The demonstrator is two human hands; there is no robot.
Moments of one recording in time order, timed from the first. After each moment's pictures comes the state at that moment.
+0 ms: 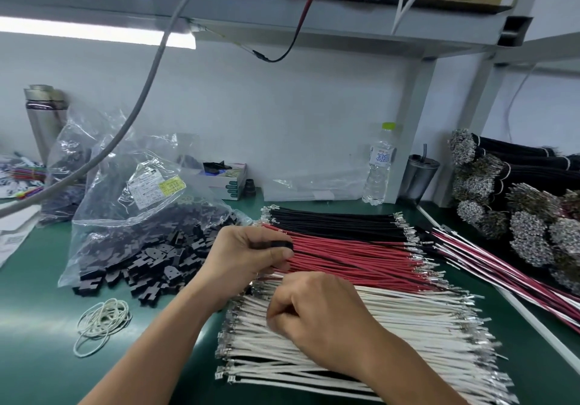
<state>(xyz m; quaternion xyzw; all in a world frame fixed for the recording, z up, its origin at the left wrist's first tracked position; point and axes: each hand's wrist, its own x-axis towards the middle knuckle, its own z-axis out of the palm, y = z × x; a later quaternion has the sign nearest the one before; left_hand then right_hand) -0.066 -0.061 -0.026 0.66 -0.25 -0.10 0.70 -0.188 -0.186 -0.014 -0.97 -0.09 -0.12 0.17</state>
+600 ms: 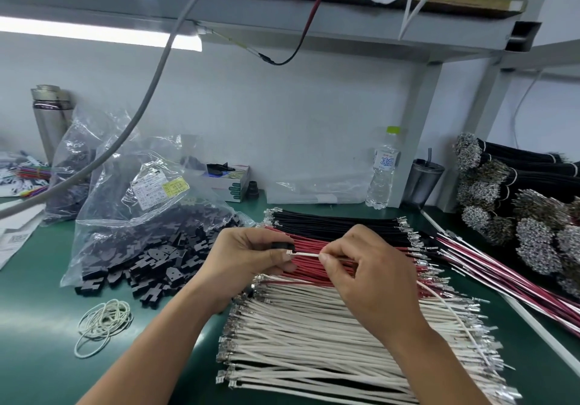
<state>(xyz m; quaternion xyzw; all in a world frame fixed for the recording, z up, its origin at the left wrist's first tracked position) -0.063 -0.054 -0.025 0.61 -0.25 -0.15 0.73 -0.186 -0.230 -0.008 -0.91 0.02 -0.39 0.15</state>
